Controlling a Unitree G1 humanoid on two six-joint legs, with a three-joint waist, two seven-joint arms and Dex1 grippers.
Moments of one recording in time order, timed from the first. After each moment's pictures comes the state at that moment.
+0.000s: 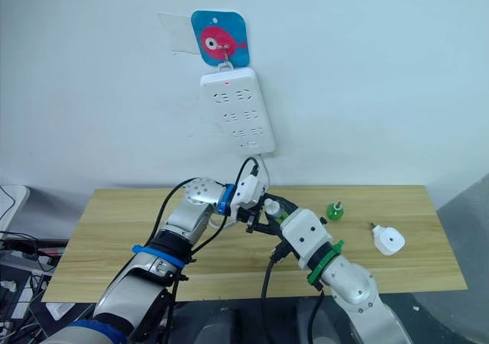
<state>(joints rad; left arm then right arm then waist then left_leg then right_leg) -0.70 0.24 -0.28 0.52 -0.23 -0.16 -1.48 0.11 -0.33 0.37 -0.73 -0.01 0.39 0.31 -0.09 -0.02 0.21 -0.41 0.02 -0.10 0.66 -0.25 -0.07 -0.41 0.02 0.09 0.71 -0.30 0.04</state>
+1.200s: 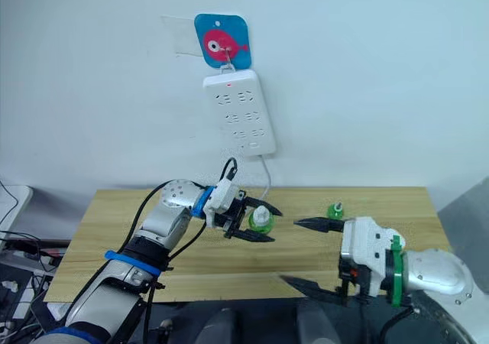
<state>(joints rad) -0.62 0.38 -0.30 0.40 -0.39 -0.14 -1.52 0.12 -0.68 0.00 -0.91 0.59 0.52 0.69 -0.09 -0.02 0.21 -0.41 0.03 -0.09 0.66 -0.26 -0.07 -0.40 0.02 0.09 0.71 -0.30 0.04</state>
